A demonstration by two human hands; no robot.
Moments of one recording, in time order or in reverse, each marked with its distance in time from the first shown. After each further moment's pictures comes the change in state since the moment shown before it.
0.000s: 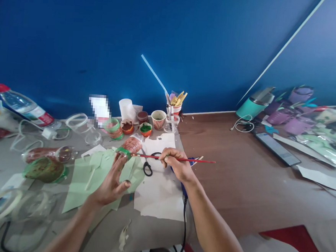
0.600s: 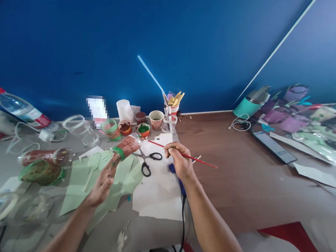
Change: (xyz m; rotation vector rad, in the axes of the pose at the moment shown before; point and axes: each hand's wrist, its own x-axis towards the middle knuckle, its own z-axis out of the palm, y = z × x) left_hand 0.002 0.010 -0.010 -0.480 0.134 -0.249; right_hand 0.005 0.002 -0.005 -0.063 0.315 -0.061
